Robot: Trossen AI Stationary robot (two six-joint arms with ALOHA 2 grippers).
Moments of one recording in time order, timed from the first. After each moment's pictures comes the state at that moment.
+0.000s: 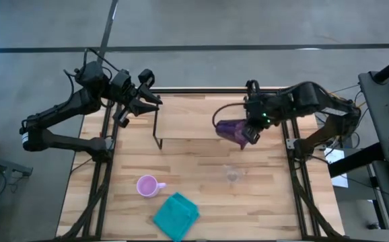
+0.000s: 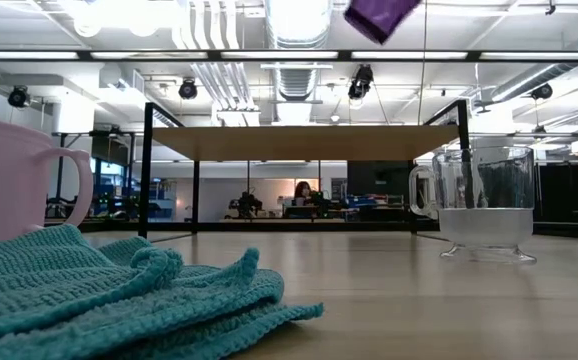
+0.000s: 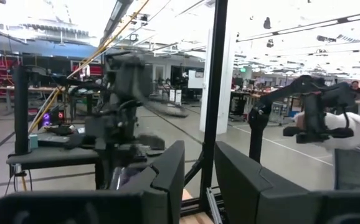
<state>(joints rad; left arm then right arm) 0.39 1.02 1.23 0.10 0.78 -0.23 0.06 1.49 1.95 -1.57 0.19 0.65</state>
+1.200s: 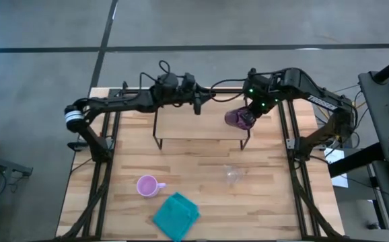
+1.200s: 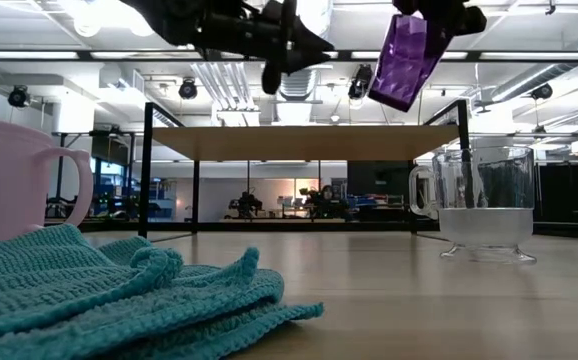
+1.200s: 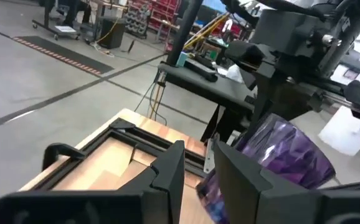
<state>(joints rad) 0.38 1.62 1.23 0.37 0.21 -0.34 -0.28 1.47 1.76 -1.57 0.05 0.51</state>
